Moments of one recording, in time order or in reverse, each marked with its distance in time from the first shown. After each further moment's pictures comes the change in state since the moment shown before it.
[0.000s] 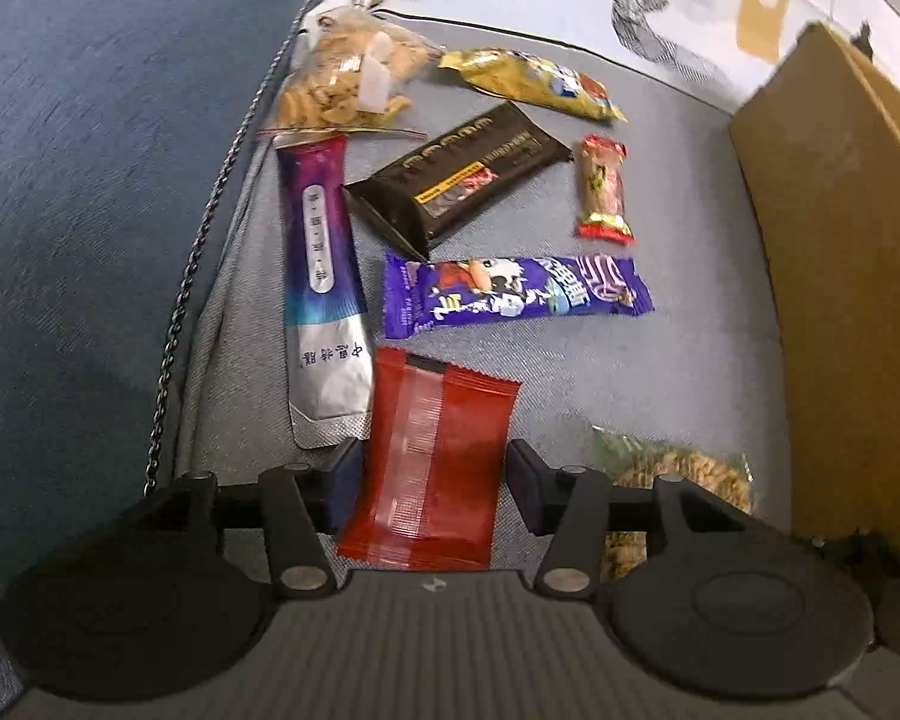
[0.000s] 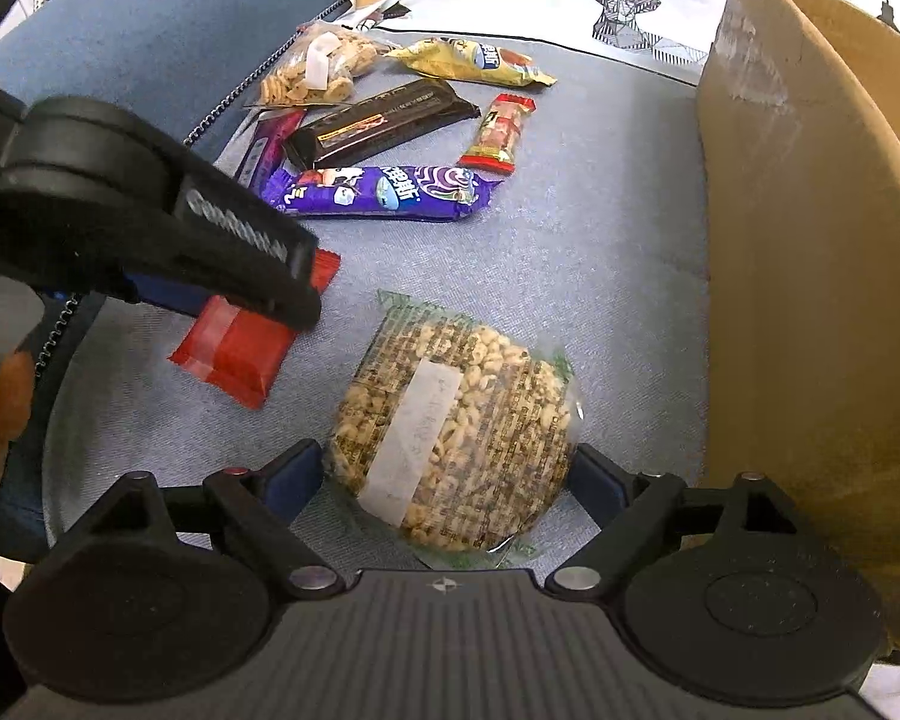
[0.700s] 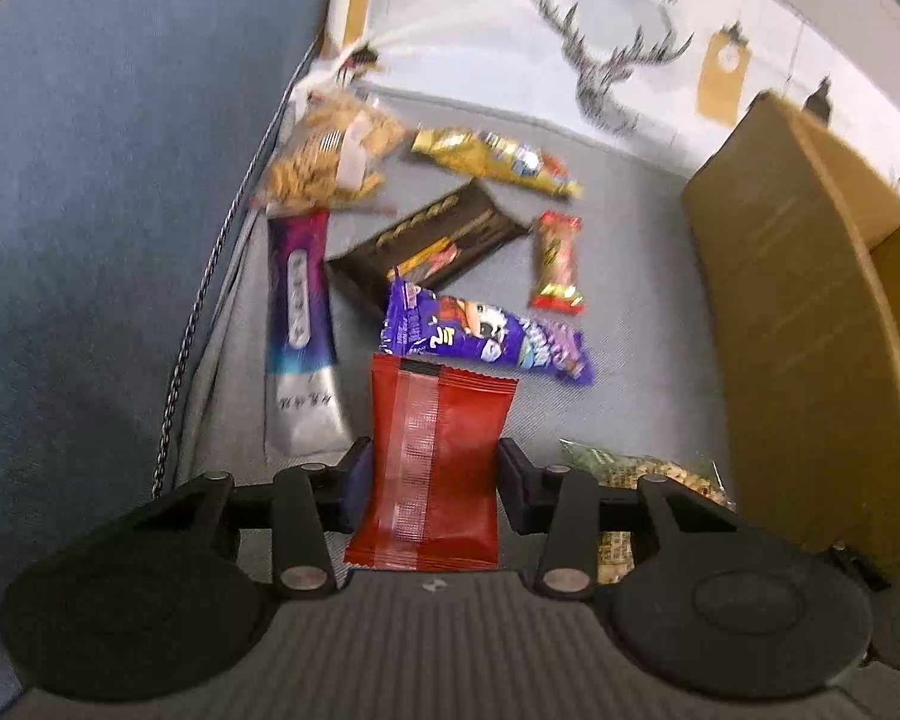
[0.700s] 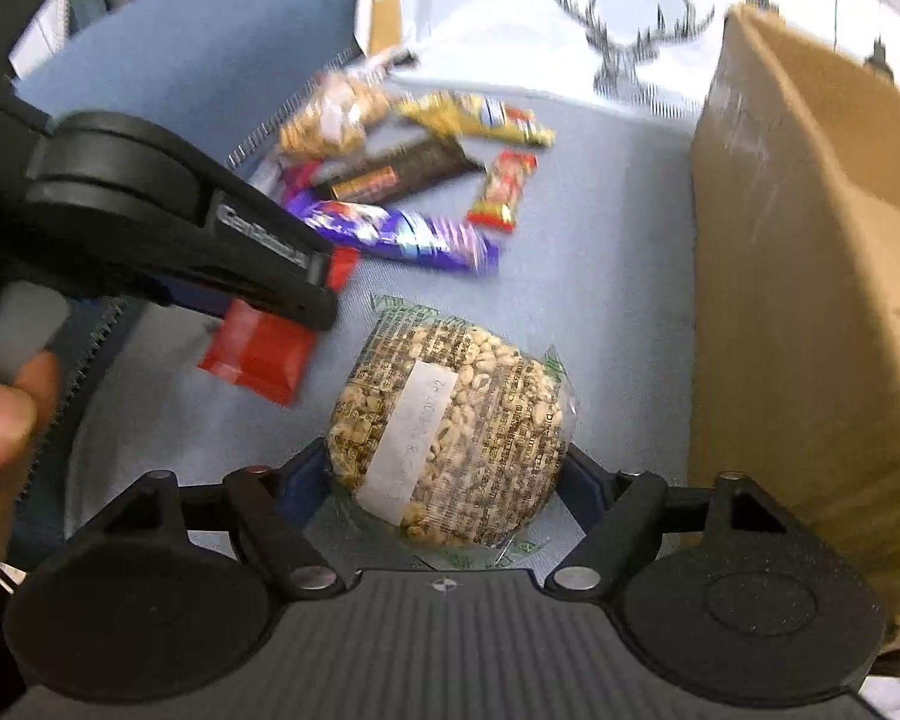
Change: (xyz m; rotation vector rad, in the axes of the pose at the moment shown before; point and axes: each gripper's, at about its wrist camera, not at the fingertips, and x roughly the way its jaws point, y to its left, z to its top) left arm -0.033 0.002 0.004 -0.031 -0.134 -0.077; right arm -0.023 0.000 0.003 -0.017 -0.106 0.019
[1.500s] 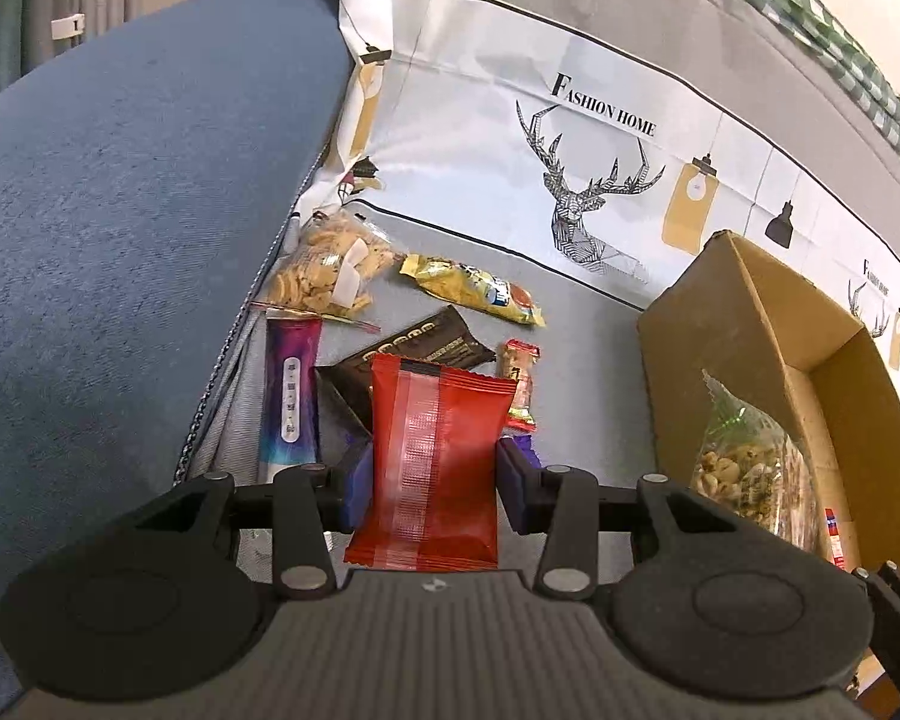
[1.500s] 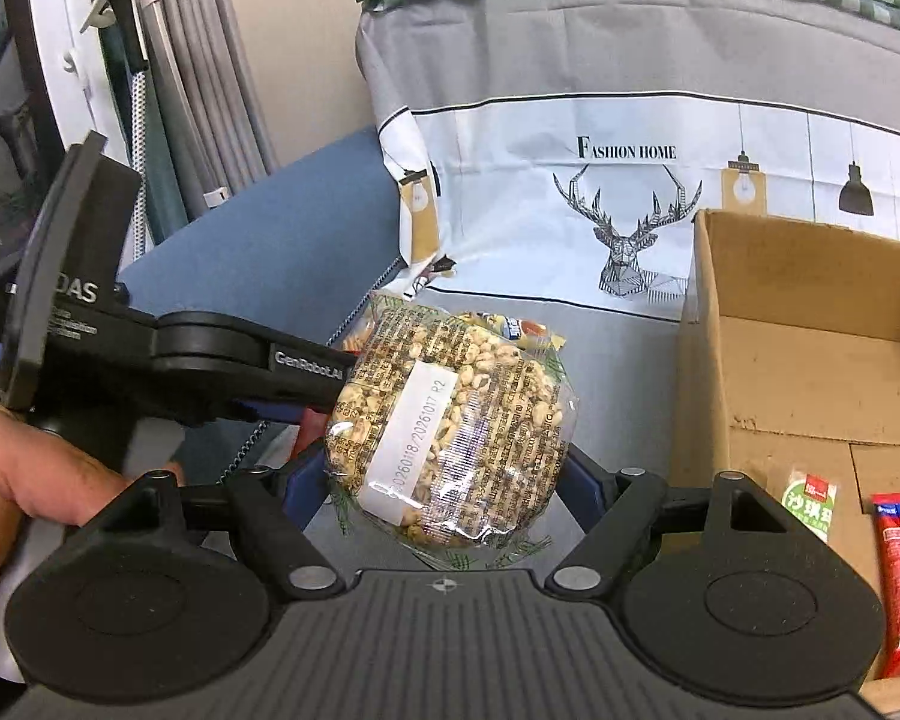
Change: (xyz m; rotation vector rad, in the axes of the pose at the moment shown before) left arm -0.032 0.004 0.007 -0.090 -0.201 -0.069; right arm -0.081 -0.027 0.016 0.019 -0.321 0.115
